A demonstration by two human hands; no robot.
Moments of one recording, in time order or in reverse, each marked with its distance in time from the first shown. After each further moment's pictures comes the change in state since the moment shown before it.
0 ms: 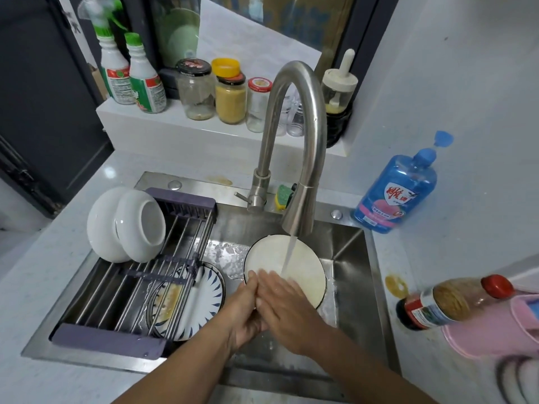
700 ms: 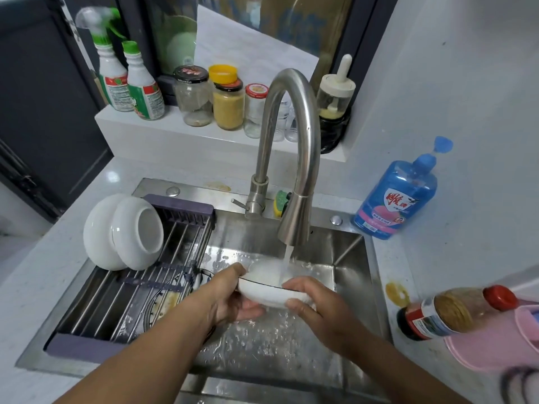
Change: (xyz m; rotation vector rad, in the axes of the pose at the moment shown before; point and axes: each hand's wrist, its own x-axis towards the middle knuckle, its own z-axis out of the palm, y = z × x) left_hand 0.014 0.058 -0.003 0.303 0.185 -0.104; right_hand -0.031 0.041 -0.047 0.335 0.268 -0.017
